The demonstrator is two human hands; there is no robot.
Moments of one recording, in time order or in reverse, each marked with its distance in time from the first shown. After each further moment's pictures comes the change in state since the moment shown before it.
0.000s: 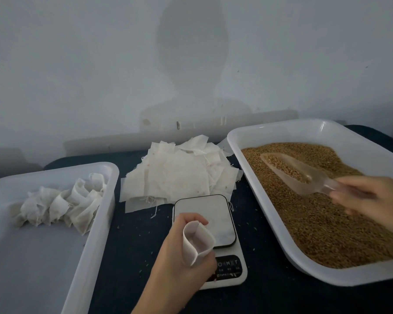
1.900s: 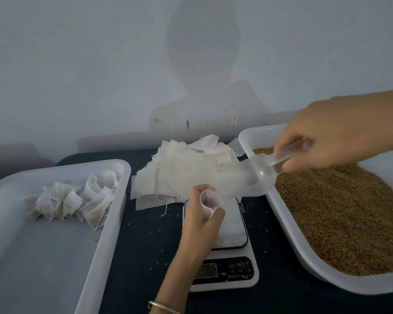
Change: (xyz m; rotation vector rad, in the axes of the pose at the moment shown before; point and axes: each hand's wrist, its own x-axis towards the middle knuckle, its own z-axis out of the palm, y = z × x) left_hand 0.060 -0.023 0.017 -0.133 0.116 0.116; right_hand 0.042 -0.166 -0.056 -0.735 -0.539 -0.464
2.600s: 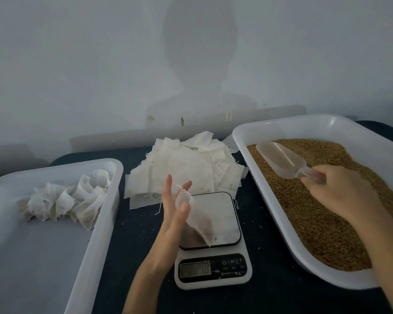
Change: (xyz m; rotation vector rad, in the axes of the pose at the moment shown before) left_hand -0.002 0.000 -0.033 -0.175 -0.045 -0.124; right_hand 0.036 0.041 0.165 0.473 0.527 0.724
